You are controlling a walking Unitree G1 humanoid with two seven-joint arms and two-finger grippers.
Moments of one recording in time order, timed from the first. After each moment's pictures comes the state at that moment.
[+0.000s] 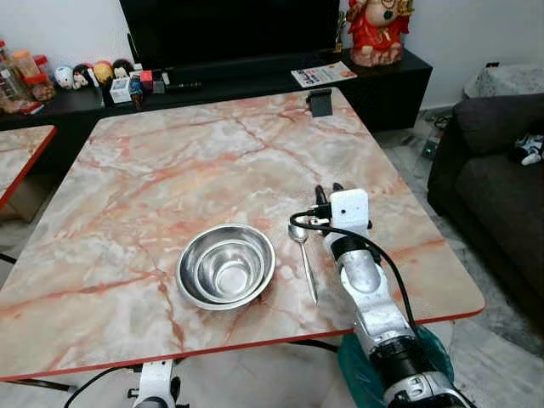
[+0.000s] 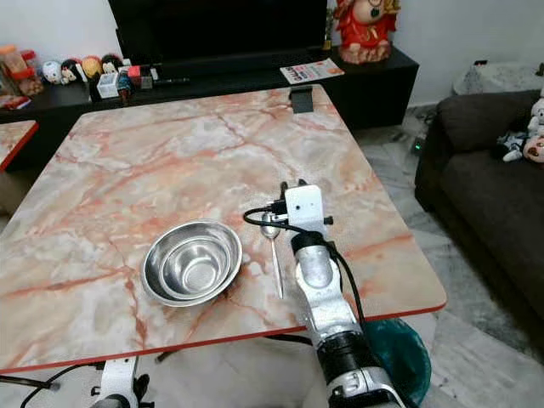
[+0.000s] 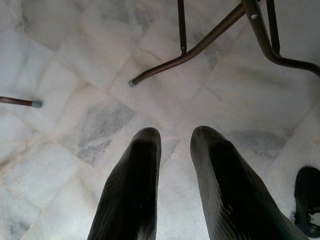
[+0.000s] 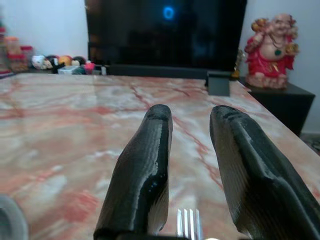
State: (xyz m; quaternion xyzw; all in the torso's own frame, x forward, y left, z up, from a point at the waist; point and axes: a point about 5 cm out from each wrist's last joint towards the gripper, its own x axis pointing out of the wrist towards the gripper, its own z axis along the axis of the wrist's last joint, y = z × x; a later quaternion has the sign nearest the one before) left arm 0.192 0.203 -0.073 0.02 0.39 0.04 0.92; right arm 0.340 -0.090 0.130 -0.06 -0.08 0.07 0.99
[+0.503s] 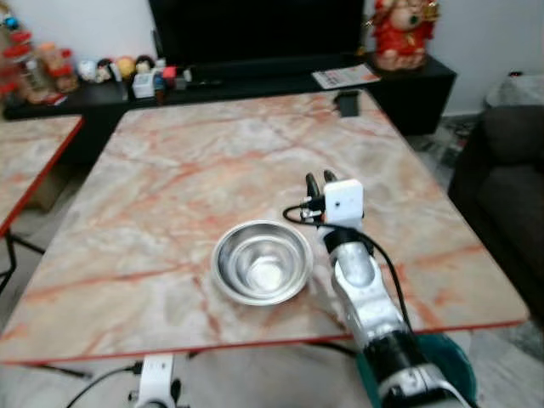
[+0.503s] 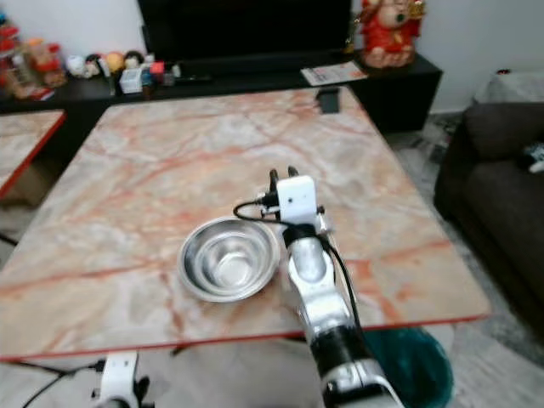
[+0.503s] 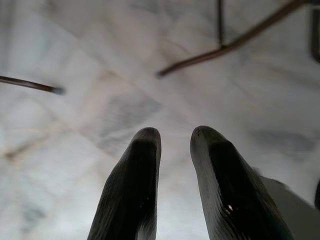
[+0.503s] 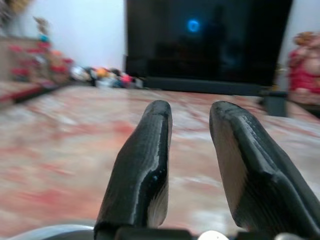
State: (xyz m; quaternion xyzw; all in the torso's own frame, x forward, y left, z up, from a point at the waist) left arm 0.188 0.211 -0.073 0.02 0.38 0.06 0.92; right arm 0.341 -0.066 0.144 -0.04 -0.11 0.11 0.99
